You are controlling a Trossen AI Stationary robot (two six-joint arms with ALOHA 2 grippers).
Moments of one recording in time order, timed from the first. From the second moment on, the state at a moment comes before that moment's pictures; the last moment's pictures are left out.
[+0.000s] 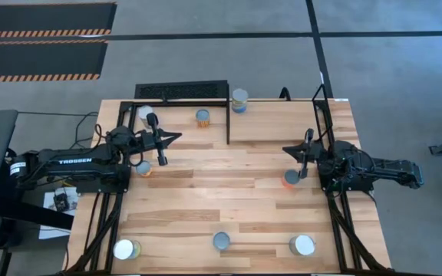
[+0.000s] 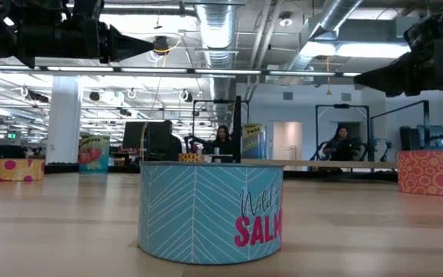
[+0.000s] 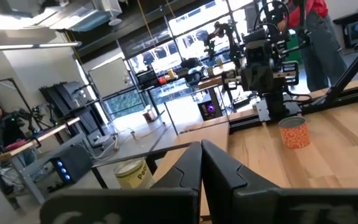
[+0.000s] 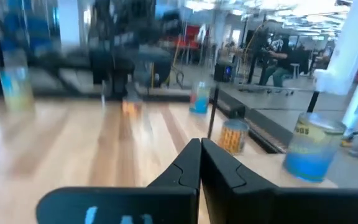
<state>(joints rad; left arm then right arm) 0.35 0.75 0.22 0.65 0.11 0.35 -0.15 0.02 0.02 0.03 0.11 -0.11</state>
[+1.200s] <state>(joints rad) 0.35 0.75 0.22 0.57 0.18 0.23 0.51 1.09 0.70 -0.93 0.29 0.88</state>
